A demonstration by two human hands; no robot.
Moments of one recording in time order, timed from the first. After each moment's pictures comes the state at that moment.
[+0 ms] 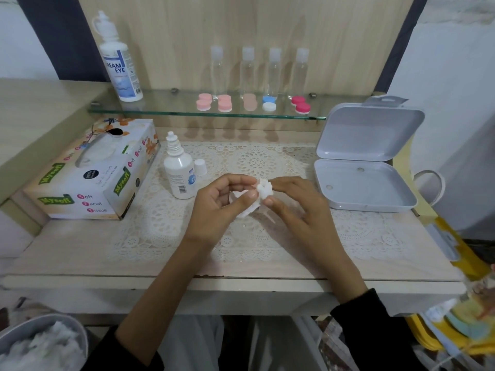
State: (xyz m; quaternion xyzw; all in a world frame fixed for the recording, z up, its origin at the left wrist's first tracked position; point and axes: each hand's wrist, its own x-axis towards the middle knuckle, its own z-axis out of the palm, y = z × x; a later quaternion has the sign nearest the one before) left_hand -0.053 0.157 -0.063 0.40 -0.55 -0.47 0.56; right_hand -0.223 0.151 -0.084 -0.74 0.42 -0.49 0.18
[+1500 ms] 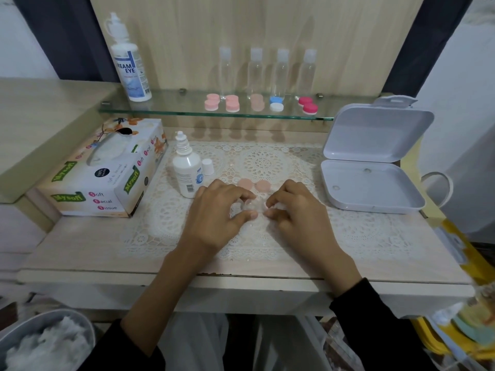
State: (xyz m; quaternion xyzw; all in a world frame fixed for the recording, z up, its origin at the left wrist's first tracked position) left_hand -0.032 0.141 -0.085 0.52 -0.77 -0.07 0.36; right_hand -0.206 0.146 -0.087 -0.77 0.54 -0.34 0.05
